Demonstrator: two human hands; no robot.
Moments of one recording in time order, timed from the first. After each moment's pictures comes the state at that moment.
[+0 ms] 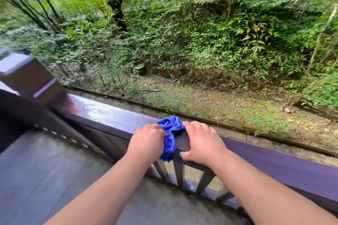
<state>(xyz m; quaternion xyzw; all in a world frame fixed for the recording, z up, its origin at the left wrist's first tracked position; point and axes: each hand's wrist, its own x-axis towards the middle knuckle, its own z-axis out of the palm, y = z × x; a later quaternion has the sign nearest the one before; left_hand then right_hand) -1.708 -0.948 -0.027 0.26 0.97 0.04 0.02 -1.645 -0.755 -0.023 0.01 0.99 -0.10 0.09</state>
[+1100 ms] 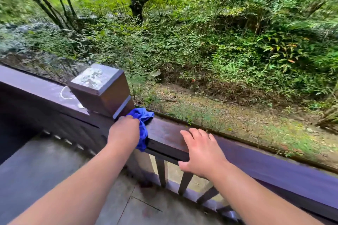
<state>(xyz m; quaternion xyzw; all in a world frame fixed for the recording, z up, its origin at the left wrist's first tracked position) -1.976 -1.311 -0.016 0.12 0.99 -0.07 0.01 -1.850 -1.084 -0.017 0.00 0.99 -0.05 0.09</state>
